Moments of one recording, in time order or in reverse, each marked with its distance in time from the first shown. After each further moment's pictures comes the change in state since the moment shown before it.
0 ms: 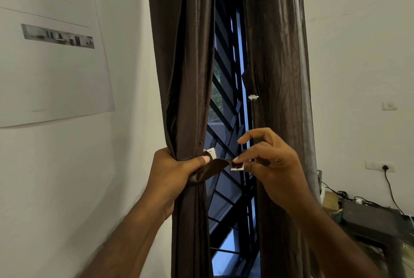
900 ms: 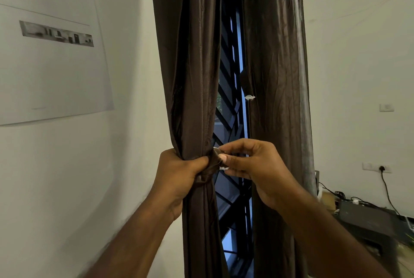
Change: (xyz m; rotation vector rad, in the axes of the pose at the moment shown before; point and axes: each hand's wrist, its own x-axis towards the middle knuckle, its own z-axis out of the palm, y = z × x) left_hand -0.005 0.000 0.012 -0.039 -0.018 -0.022; right_hand 0.016 -0.005 0.018 0.600 -0.087 0.646
